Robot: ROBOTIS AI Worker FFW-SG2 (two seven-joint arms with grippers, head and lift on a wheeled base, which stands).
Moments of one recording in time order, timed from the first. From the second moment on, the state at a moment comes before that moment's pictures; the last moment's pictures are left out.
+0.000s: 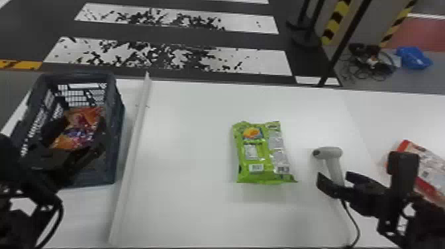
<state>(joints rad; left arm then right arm) 0.44 0.01 0.24 -2.05 0.17 0.20 -0.32 0.38 -0.15 -0.36 -1.96 -0.10 0.76 0.50</state>
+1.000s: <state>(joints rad) 0.44 0.01 0.24 -2.03 0.17 0.20 -0.32 0.23 -0.20 -0.25 -1.85 0.02 0.87 0.45</state>
